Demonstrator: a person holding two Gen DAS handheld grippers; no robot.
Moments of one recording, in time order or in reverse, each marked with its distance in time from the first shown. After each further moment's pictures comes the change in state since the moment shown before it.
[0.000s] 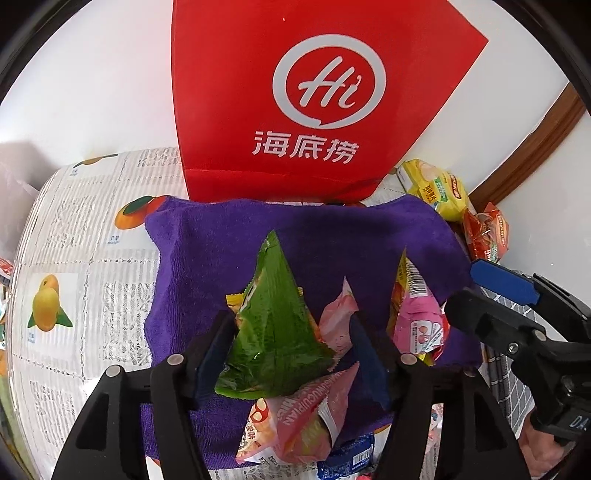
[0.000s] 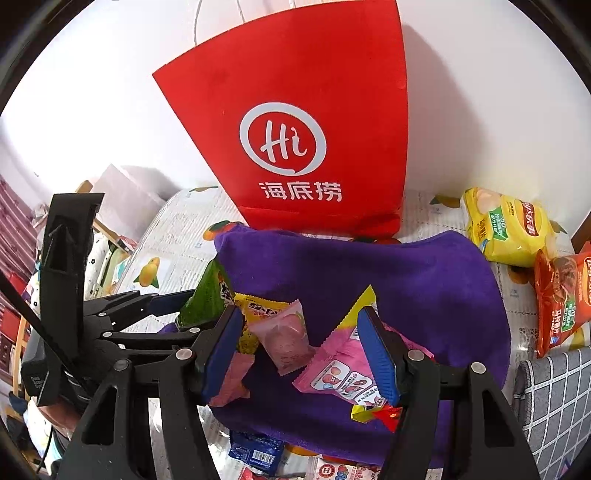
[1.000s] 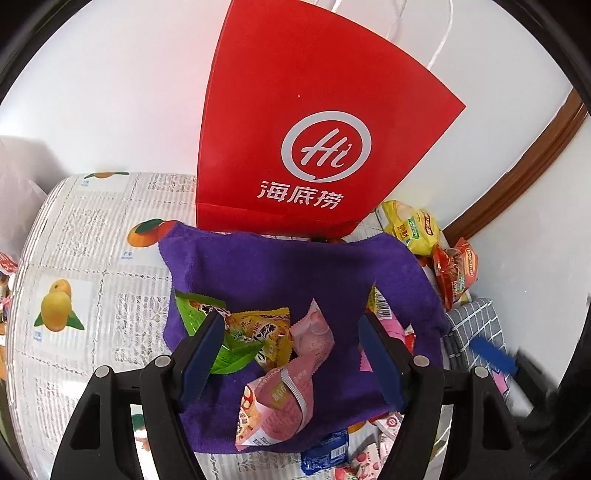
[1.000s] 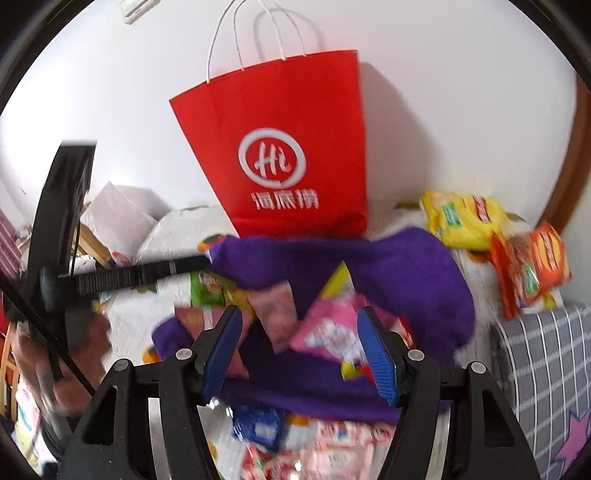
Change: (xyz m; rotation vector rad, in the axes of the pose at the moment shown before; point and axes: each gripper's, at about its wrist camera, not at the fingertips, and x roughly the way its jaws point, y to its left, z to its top) left arm -0.049 0.015 0.004 -0.059 -0.097 -0.092; right arm -0.058 0.005 -0.072 0.038 -0.121 -0.102
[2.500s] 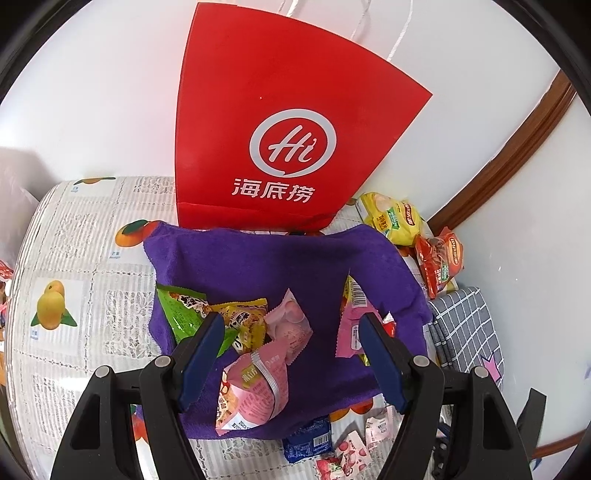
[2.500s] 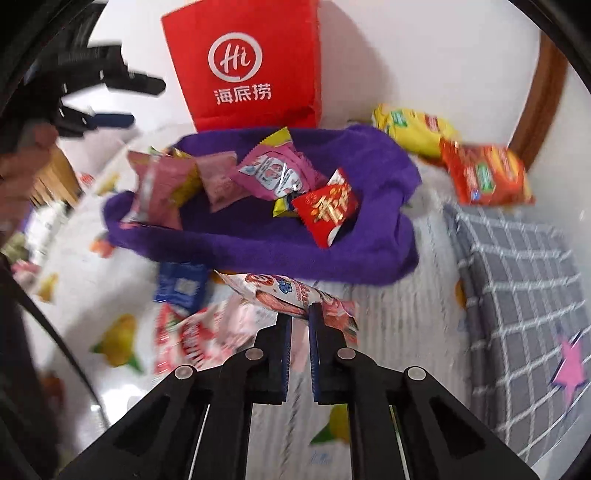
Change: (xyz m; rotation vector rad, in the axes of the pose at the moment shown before) left arm -0.012 -0.019 -0.006 0.049 0.007 -0.032; right arm -0.011 -0.039 -0.103 -0.006 0.178 -0.059
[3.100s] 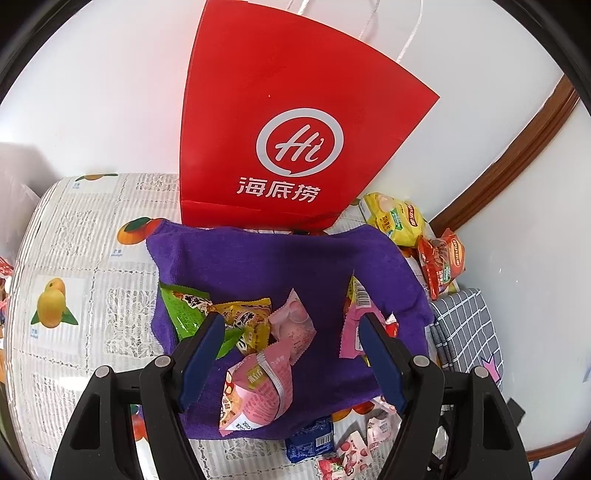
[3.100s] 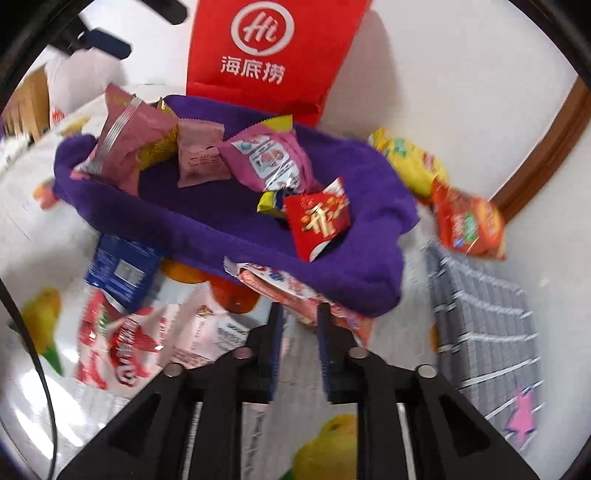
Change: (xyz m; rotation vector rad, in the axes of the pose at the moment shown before) left arm 0.002 0.006 0.001 -0.018 0.008 0.001; right arm 0.046 0.038 -0.003 -0.317 -0.118 -0.379
